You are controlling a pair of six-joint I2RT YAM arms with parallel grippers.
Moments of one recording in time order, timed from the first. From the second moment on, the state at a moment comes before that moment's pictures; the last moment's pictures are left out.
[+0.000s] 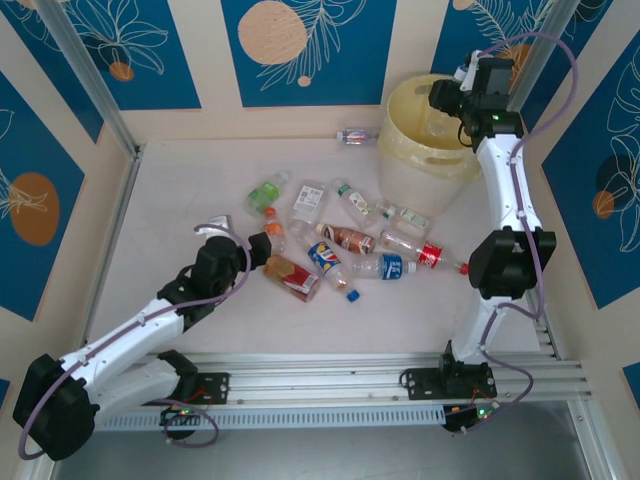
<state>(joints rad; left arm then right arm) -0.61 0.96 0.55 -0.09 -0.36 -0.63 -0.05 1.92 2.06 -0.59 -0.09 0.20</state>
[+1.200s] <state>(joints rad) -0.58 1.01 0.53 -0.09 -0.31 -0.69 -0.01 2.01 2.14 -0.84 -0.08 0.19</state>
